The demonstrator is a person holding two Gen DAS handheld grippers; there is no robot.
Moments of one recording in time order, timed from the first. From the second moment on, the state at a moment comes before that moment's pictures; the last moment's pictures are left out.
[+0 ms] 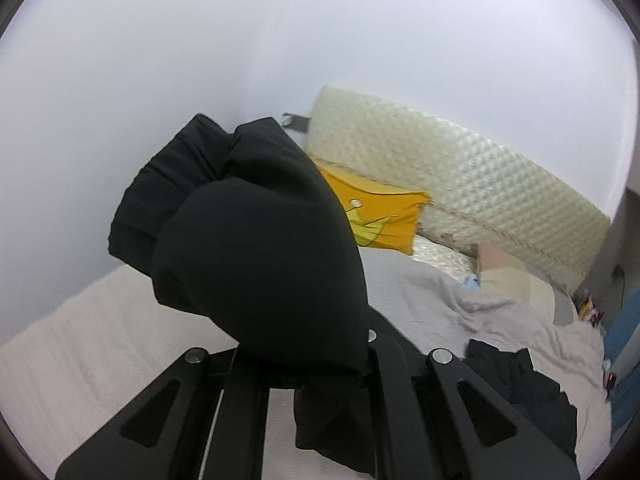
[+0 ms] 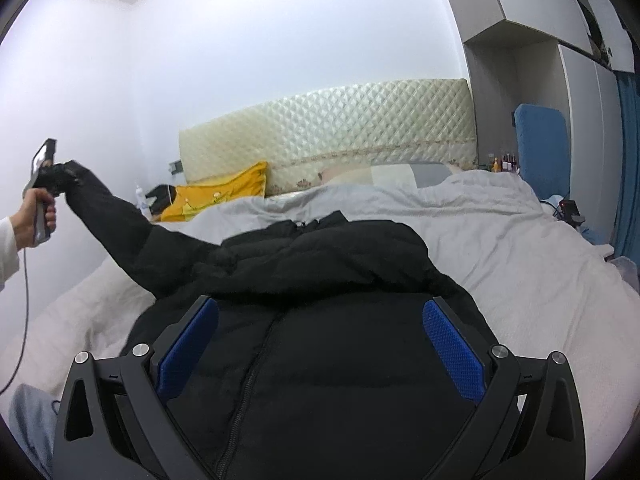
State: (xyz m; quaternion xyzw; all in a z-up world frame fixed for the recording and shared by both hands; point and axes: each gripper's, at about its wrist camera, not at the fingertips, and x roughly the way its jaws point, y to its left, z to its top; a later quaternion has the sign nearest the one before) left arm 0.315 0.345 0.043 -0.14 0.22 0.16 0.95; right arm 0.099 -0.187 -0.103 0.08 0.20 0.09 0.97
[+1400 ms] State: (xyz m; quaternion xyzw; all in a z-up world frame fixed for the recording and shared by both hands) left arm 0.381 -0.104 -0.060 -0.01 0.29 -0.17 0.94; right arm 0.094 -0.283 -0.099 0.14 0.18 0.07 0.97
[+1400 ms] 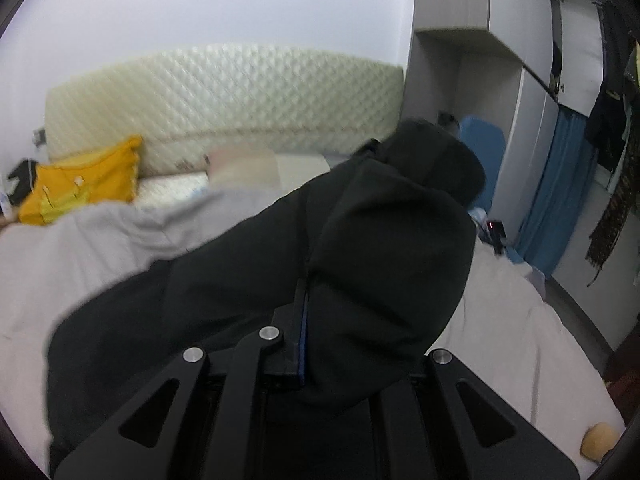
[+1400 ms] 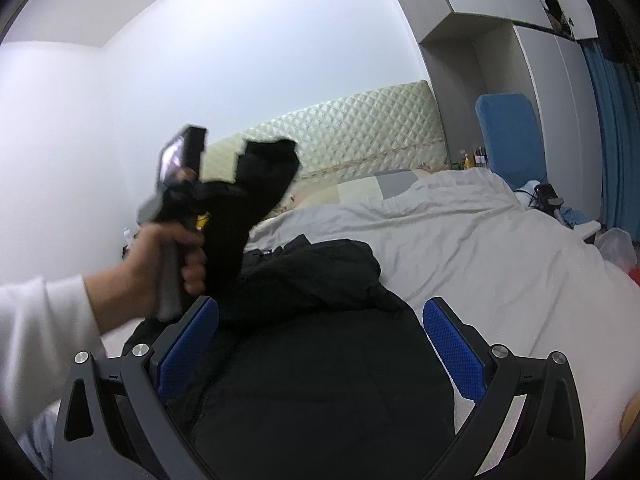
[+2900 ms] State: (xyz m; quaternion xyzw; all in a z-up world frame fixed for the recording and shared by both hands) left arm 0.326 0.058 -0.046 -0.05 0.25 -0.09 0.96; right arm 0.213 -0.227 -0.068 0.08 0.17 0.11 0.98
